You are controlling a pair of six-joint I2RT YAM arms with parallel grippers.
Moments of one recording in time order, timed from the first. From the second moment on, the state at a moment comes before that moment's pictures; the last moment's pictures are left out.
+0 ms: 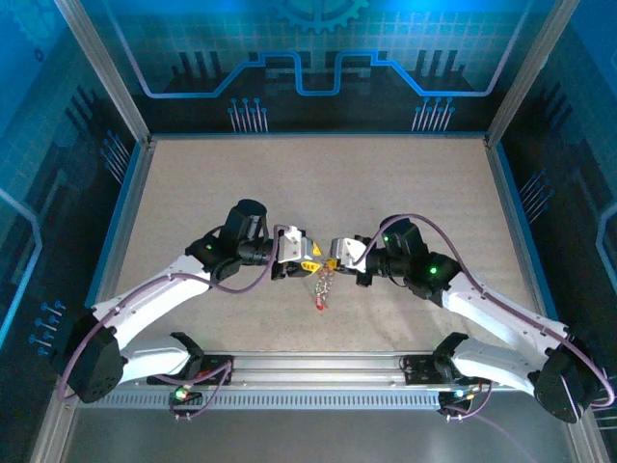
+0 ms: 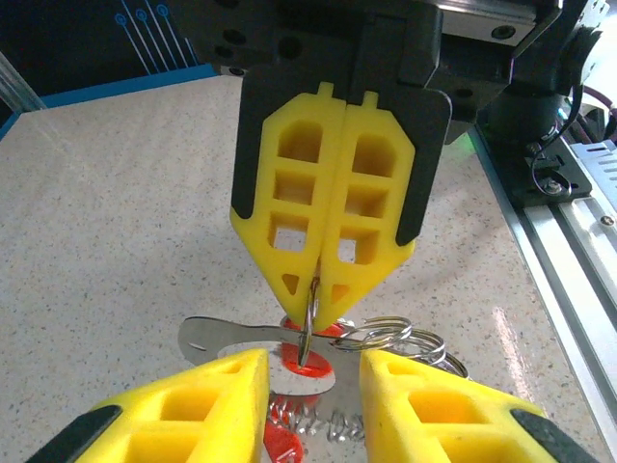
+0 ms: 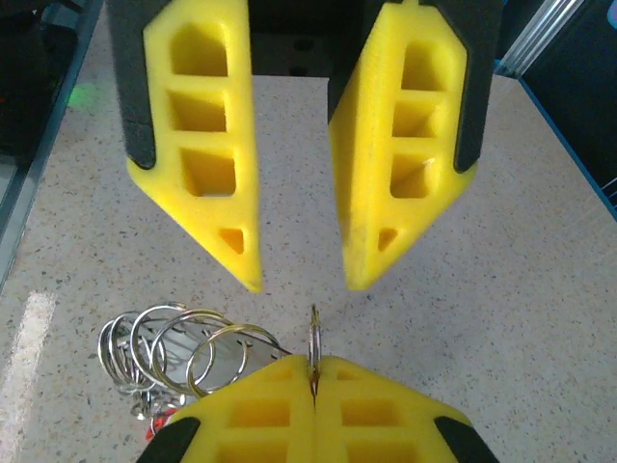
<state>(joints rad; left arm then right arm) -0.60 1.20 0.82 -0.20 0.73 0.62 0.69 1.04 0.71 -0.21 -0.47 -0.62</state>
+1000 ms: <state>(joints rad) -0.63 1.30 0.89 -0.24 0.72 0.64 0.68 1.00 0.68 -0.17 -0.47 -0.62</state>
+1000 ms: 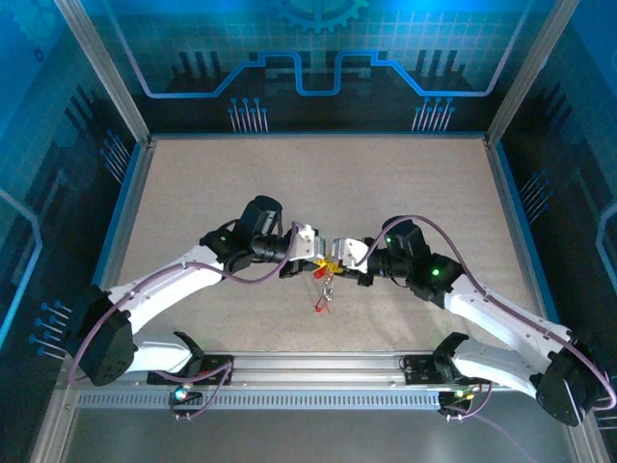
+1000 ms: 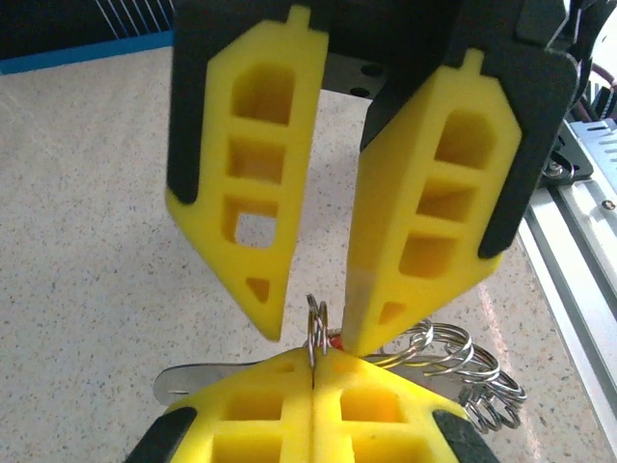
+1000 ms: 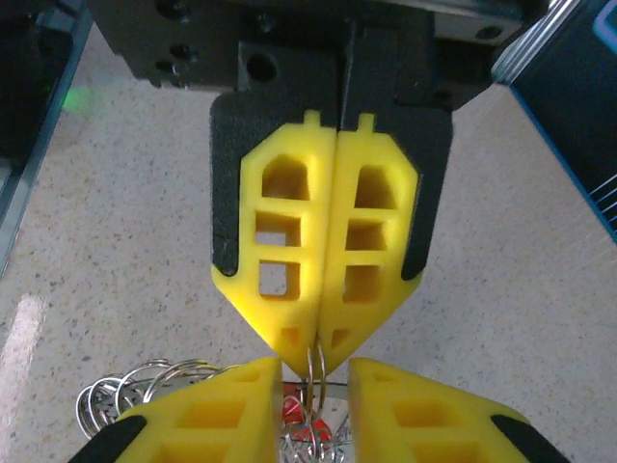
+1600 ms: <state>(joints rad) -0.58 1.22 0.73 0.06 0.87 0.53 0.65 0.96 0.67 -0.11 -0.54 -0.62</state>
